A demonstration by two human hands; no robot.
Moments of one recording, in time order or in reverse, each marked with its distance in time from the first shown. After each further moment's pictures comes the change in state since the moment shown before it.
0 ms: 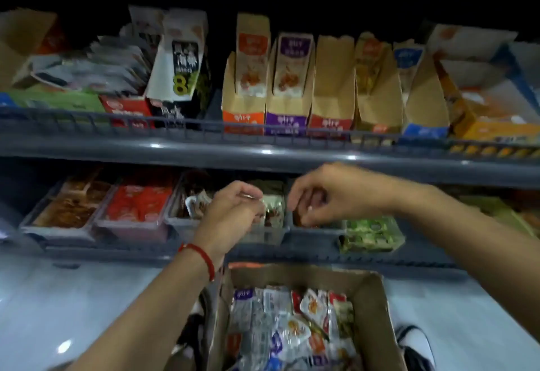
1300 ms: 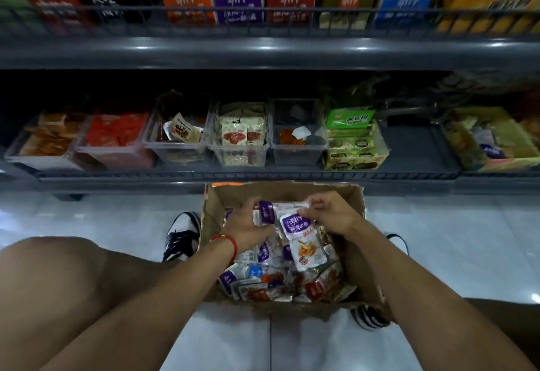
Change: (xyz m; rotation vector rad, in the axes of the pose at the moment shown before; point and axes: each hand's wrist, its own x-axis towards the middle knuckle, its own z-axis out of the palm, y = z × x) left_hand -0.031 -0.191 0.091 0.605 -0.257 -0.162; right_hand -0.032 0.143 0.270 0.958 0.268 0.391
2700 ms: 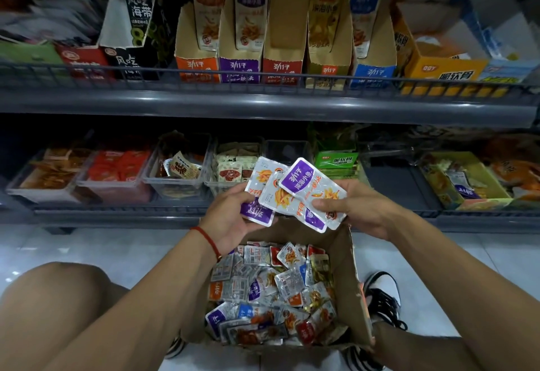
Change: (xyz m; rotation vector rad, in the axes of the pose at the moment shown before) left_hand -0.019 0.084 -0.067 -1.208 -0.072 -0.004; right_hand -0.065 -0.130 -0.066 0.213 -0.025 0.035
